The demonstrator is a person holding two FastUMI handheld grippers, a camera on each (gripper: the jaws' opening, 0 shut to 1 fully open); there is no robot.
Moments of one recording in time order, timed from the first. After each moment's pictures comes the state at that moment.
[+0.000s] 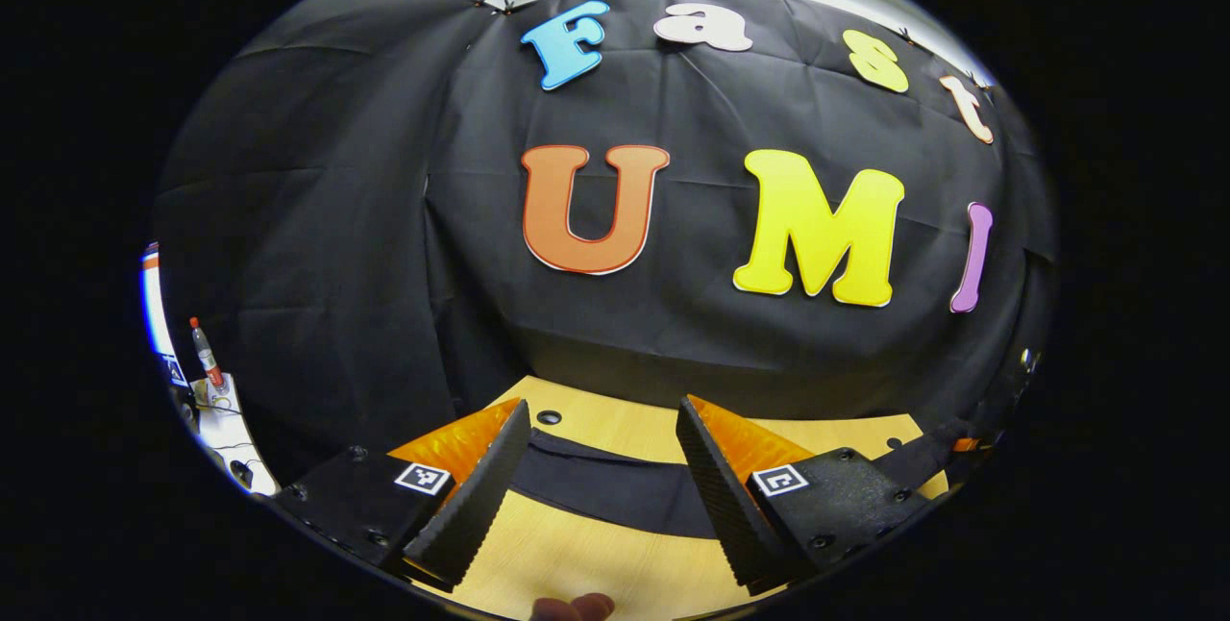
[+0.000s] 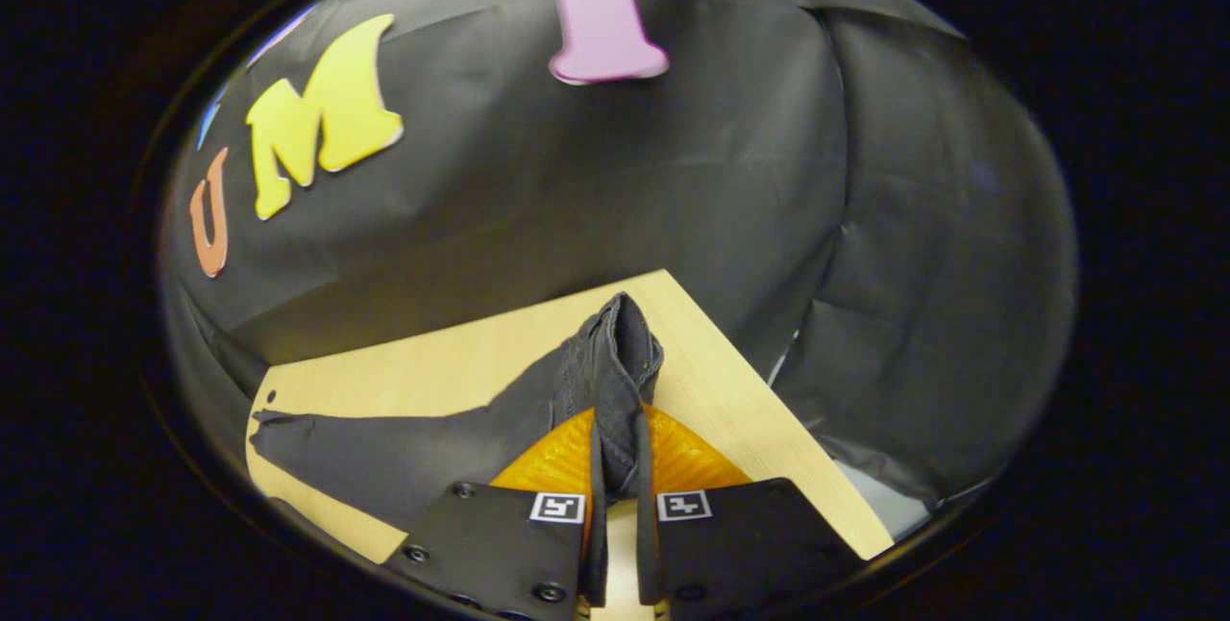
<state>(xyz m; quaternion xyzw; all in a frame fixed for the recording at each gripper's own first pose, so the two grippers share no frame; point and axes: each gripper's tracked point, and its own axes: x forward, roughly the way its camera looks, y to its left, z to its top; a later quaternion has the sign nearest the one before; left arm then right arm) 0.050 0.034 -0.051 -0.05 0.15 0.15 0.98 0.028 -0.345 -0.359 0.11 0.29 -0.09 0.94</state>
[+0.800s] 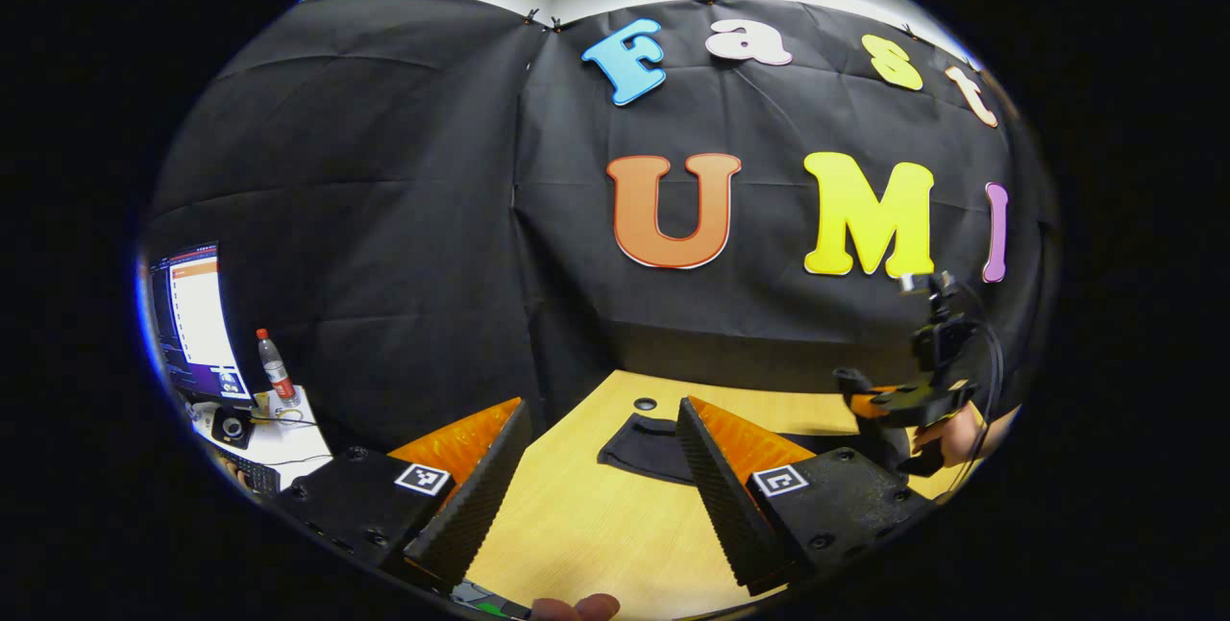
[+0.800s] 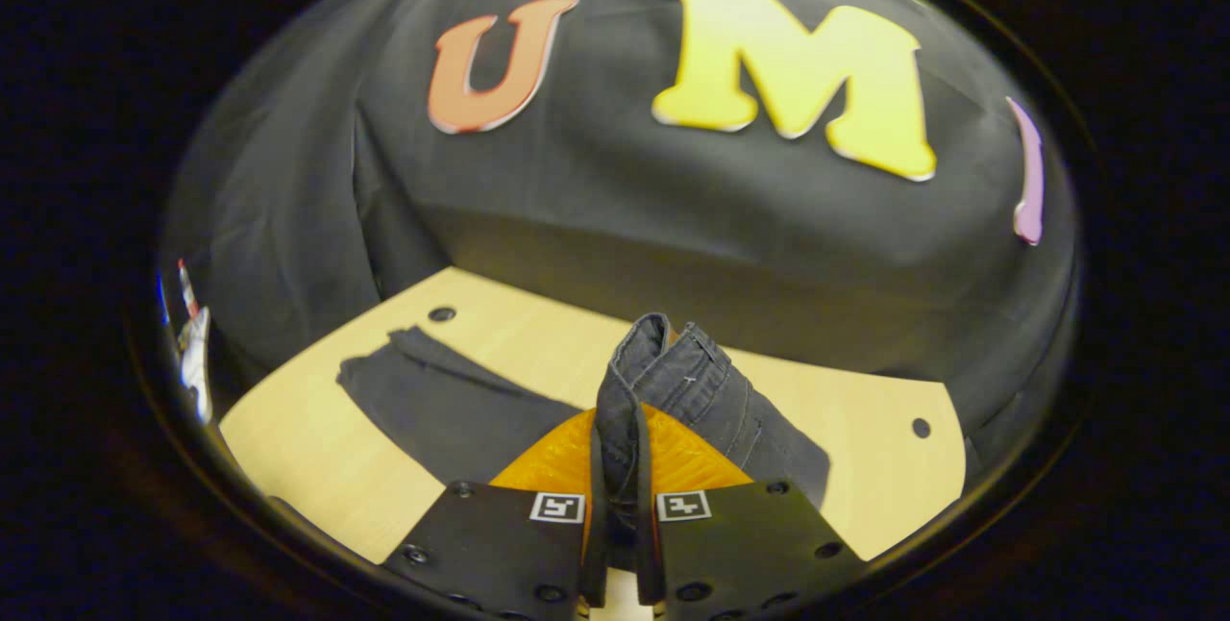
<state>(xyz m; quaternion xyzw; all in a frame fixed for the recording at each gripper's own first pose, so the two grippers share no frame) -0.072 0.130 -0.056 0.00 0.14 0.22 0.96 0.047 0.104 -0.390 -0.09 0.29 0.18 0.94</state>
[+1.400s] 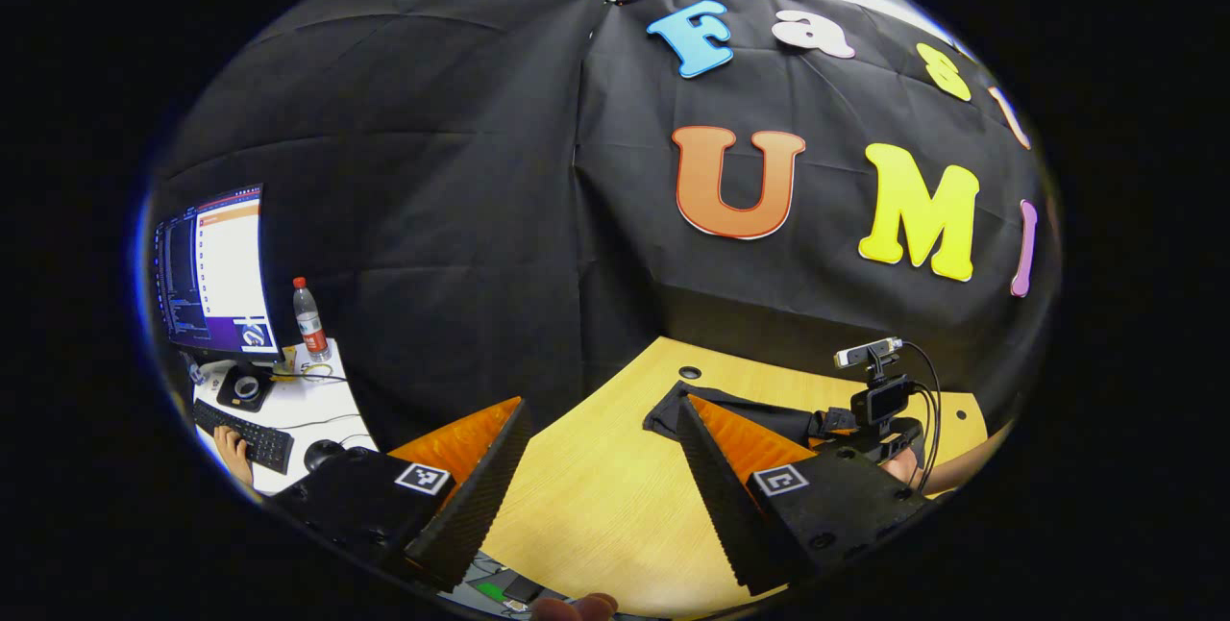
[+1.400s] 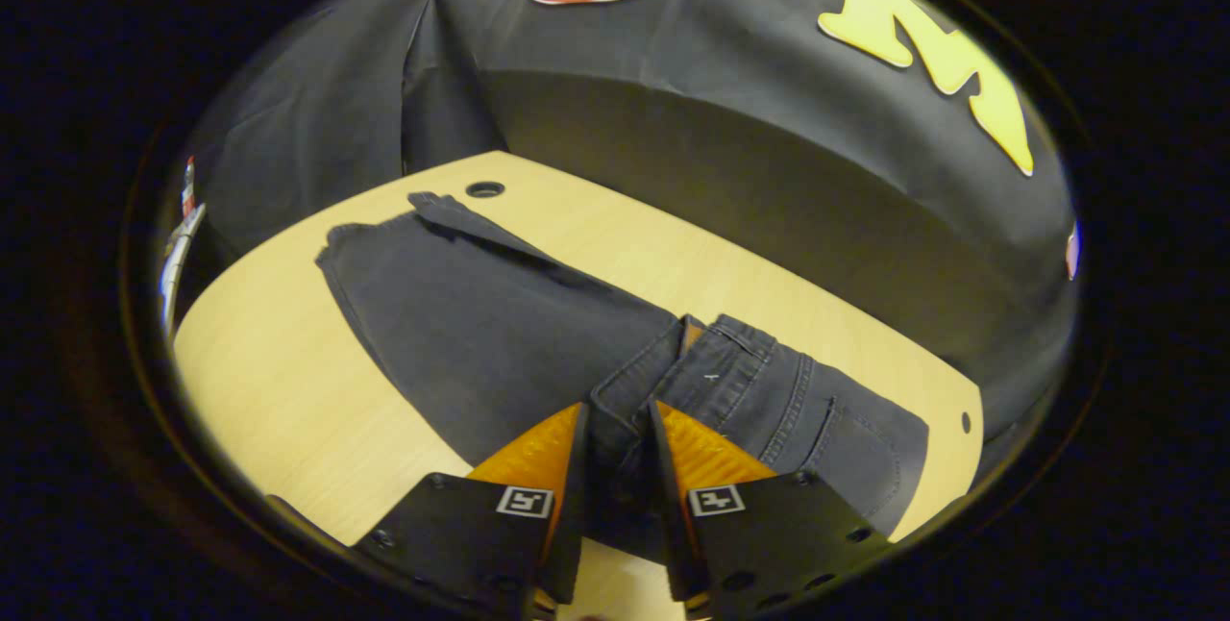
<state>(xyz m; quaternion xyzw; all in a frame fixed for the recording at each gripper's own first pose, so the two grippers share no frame) -0.108 0.176 -0.093 -0.06 0.18 0.27 0.94 0.027 0.168 -0.496 -0.16 0.34 0.21 0.90</state>
